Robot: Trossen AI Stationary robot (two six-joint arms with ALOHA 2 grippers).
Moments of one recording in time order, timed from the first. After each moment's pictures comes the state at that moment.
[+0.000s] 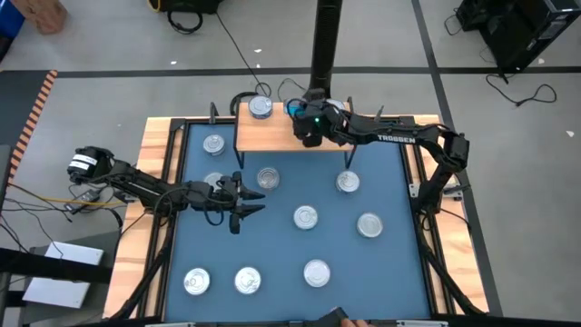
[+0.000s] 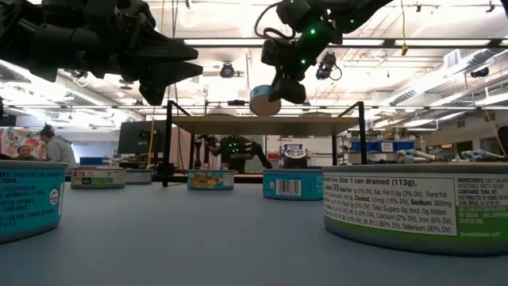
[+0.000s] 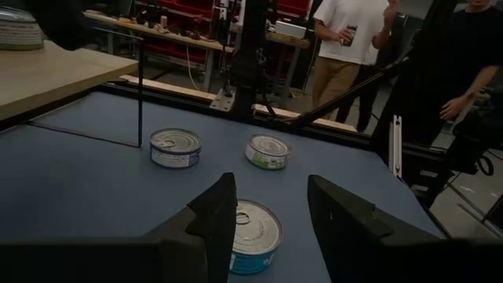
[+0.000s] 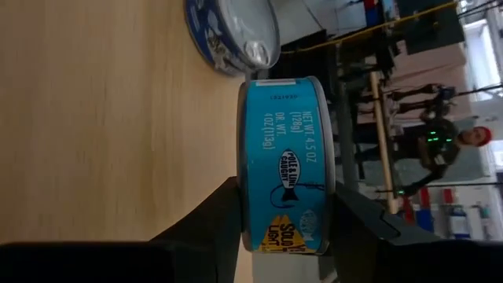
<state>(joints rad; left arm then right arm) -0.17 1.20 0.27 0.90 -0.21 -0.24 -0.38 1.73 1.37 -0.18 0.51 -0.88</state>
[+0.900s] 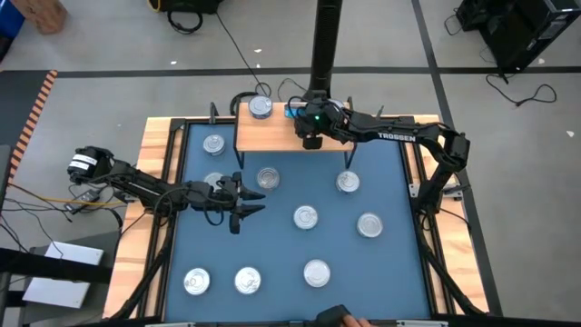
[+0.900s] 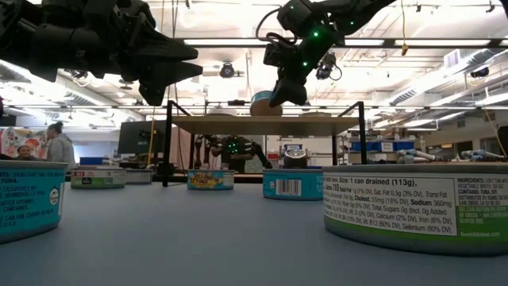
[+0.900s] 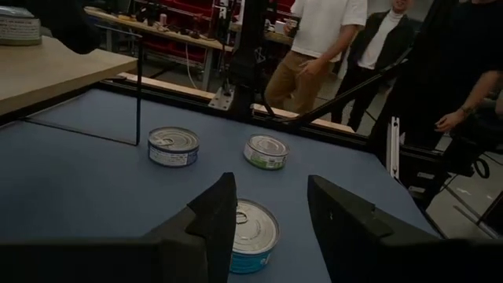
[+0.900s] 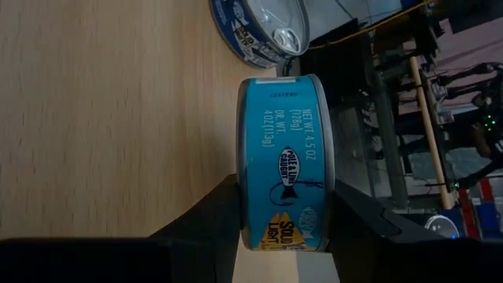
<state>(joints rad) -0.17 1.20 0.27 0.90 -0.20 -0.26 -0.41 1.73 1.37 -0.25 0.42 -0.74</state>
